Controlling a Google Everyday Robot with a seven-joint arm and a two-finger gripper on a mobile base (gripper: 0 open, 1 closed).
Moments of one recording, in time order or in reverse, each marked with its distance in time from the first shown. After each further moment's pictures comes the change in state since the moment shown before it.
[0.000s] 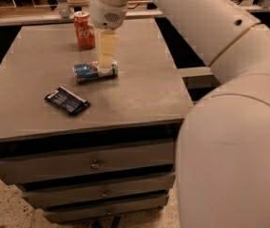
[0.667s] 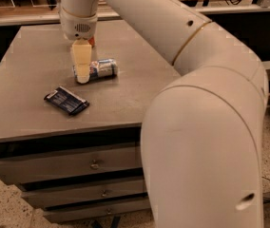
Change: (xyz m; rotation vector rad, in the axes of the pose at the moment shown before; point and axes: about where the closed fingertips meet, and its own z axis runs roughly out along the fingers) arm -0.051 0.001 0.047 -0.089 0.036 -0.071
